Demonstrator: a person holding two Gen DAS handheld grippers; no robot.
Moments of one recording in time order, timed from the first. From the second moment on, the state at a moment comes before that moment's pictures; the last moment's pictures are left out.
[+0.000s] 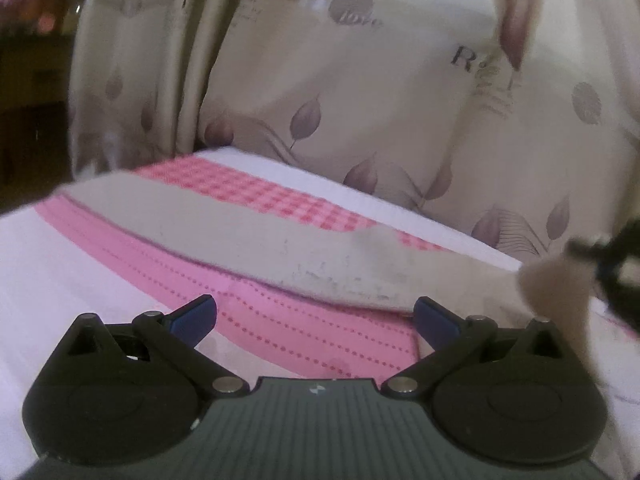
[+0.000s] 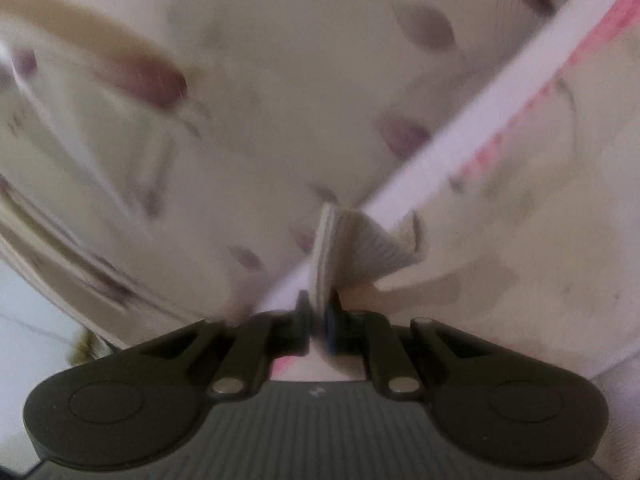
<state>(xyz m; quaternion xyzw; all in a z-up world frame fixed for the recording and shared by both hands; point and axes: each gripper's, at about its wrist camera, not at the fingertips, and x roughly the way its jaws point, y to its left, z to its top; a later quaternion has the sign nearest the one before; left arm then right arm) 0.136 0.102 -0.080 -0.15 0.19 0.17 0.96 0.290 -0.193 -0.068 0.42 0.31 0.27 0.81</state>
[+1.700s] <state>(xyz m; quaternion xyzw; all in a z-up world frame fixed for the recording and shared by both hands) 0.152 0.490 -0.141 -0.57 0.27 0.16 0.76 0.175 -0.194 -0.092 0.02 0.30 0.19 0.93</state>
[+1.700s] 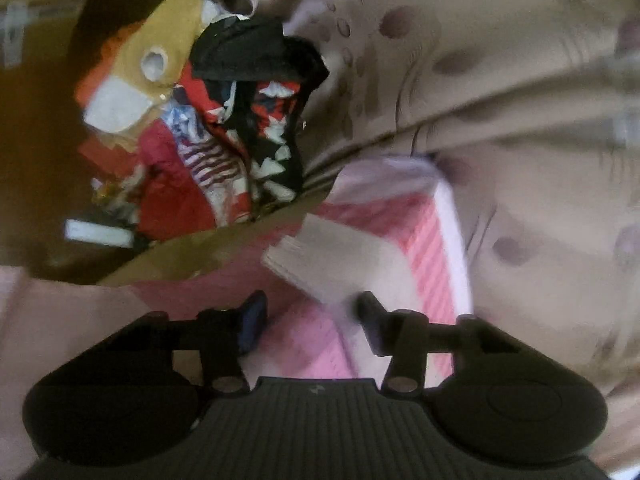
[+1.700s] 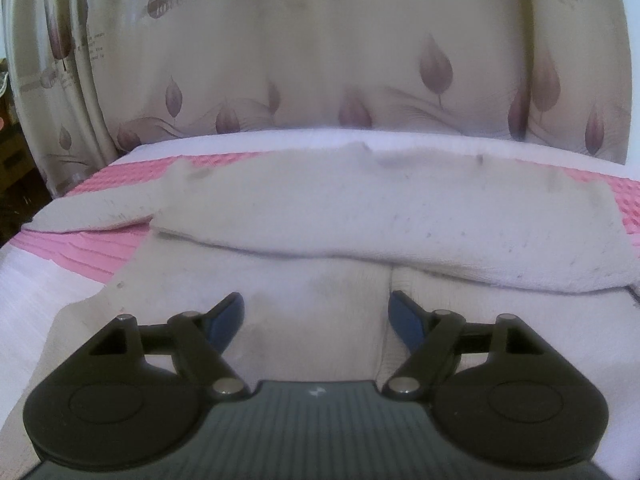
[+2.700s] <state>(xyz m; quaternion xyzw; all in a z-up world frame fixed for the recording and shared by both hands) 0.289 -0.090 0.097 -0.30 0.28 -0.18 0.89 0.110 -0.337 -0.071 0.19 0.20 0.15 0.95</state>
